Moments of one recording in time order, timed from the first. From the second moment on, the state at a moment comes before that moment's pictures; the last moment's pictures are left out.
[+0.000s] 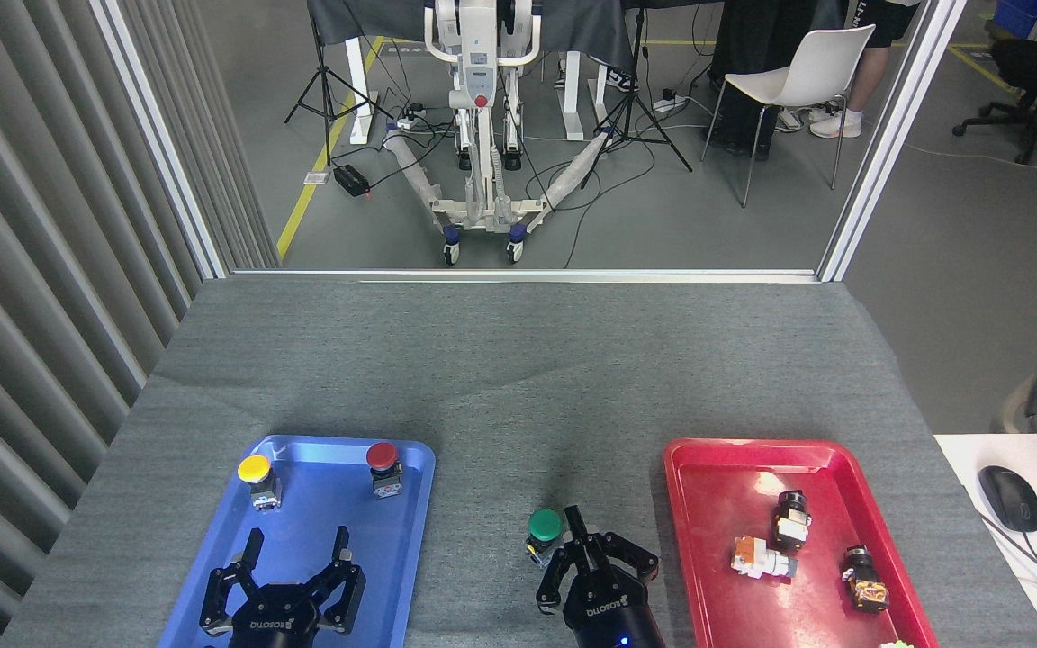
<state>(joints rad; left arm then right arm) 0.09 0.06 -0.08 -1.48 -1.41 0.07 0.27 0.03 0.15 0.35 -1.42 1.75 0.11 -0.08</state>
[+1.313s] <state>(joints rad) 0.20 0.06 -0.08 -1.64 -1.39 0.07 0.25 -0.08 0.18 0.34 -1.30 1.64 0.18 -0.09</state>
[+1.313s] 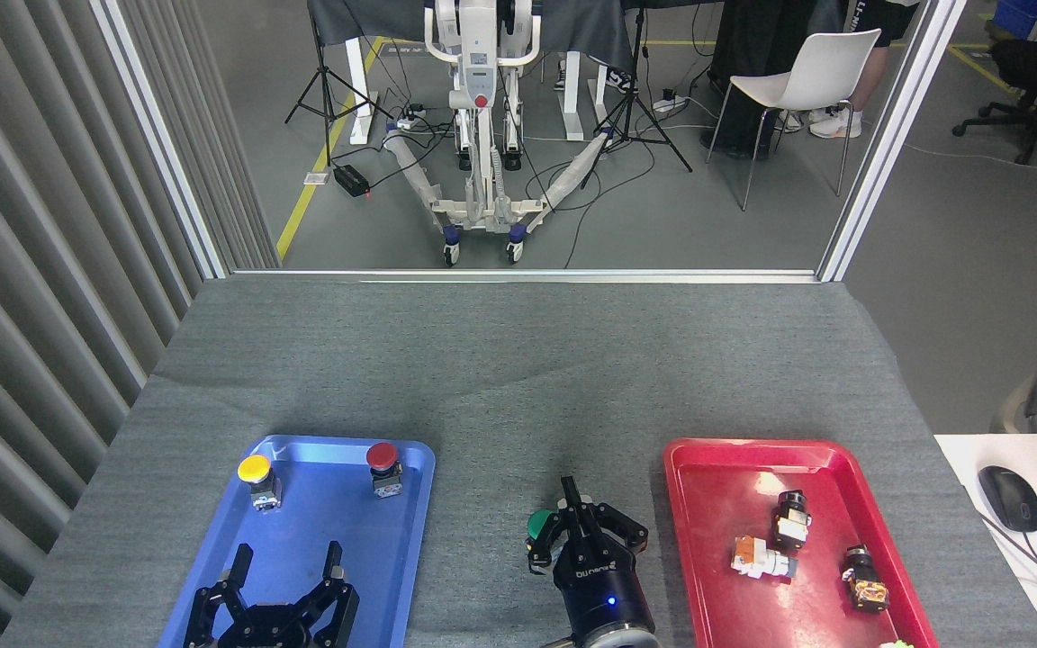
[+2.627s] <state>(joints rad) 0.20 0.04 -0.06 -1.63 -1.39 0.05 0.23 0.17 0.11 0.14 -1.46 1.61 0.12 -0.21</state>
